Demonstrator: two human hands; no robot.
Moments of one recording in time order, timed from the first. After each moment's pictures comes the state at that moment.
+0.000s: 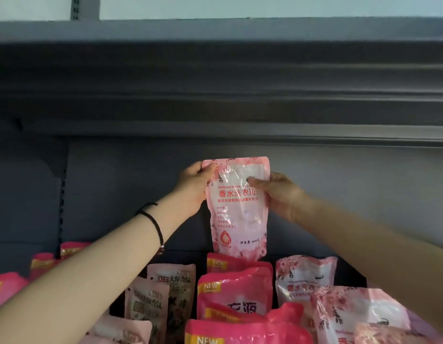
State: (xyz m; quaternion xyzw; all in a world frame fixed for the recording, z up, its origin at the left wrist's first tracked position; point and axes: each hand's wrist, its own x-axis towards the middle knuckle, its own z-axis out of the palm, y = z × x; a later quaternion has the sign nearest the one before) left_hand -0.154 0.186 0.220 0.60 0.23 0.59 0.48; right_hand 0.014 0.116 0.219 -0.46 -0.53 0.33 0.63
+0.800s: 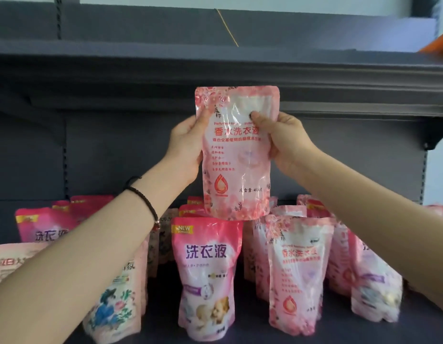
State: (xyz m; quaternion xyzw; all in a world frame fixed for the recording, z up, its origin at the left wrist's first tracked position) left_hand -0.175 -0.014 0.208 0.59 0.09 0.61 0.53; right_hand -0.031 -0.089 0.222 -0.37 -0.51 0.23 0.74
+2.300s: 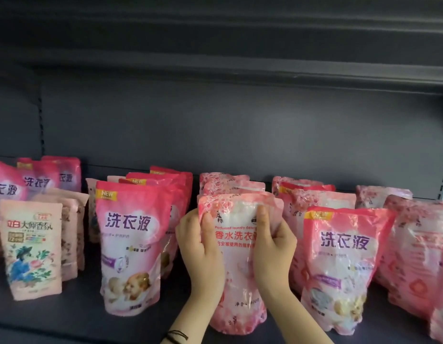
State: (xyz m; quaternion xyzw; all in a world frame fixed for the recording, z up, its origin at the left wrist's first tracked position) left_hand -0.007 -0.066 -0.019 0.53 0.29 0.78 0.17; right_hand 0.077 -0.099 -0.001 -0.41 -0.44 0.09 0.80
